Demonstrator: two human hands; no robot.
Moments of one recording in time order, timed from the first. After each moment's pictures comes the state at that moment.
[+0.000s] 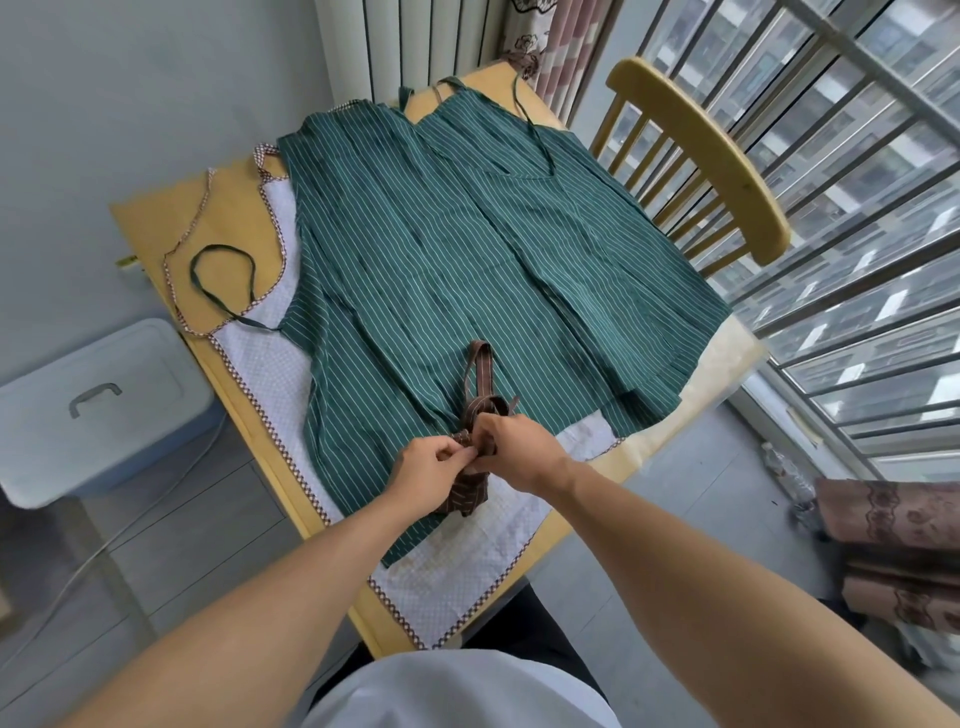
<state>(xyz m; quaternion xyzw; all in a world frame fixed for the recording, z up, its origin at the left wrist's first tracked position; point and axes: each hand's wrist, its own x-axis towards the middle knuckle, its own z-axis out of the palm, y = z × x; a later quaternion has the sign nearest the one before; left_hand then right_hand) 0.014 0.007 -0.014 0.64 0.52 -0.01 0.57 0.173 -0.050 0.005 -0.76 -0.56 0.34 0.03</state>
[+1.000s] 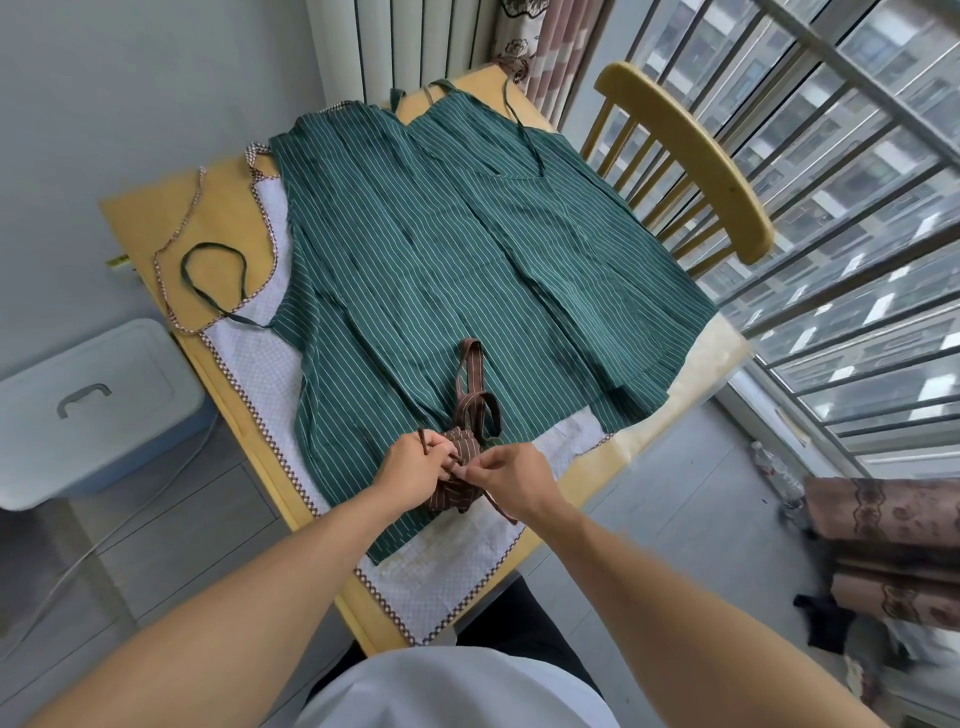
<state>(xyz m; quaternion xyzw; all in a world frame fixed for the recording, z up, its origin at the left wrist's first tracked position) 0.015 0.007 -0.006 0.63 0.54 -0.02 0.56 0.146 -0.093 0.005 -0.81 -0.26 0.46 0.25</state>
